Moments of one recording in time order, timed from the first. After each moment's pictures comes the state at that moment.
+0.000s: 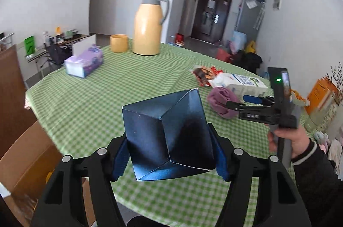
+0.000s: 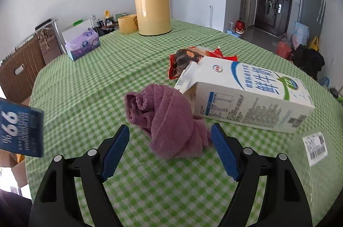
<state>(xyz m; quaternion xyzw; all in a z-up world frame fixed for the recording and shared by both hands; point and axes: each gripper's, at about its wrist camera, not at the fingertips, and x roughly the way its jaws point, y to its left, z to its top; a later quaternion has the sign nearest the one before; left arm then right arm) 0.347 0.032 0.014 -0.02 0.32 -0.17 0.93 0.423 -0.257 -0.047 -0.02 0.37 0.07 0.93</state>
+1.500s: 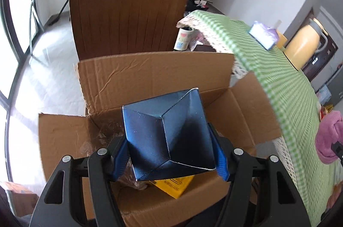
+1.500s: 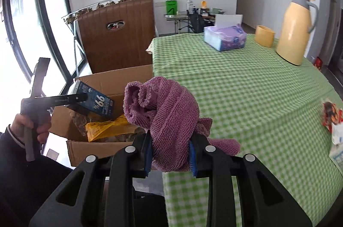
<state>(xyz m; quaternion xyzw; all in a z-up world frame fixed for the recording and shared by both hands) 0.297 0.371 -0.106 -0.22 0.42 0.14 0.87 0.338 0.042 -0.020 -0.11 0.36 0.35 0.86</state>
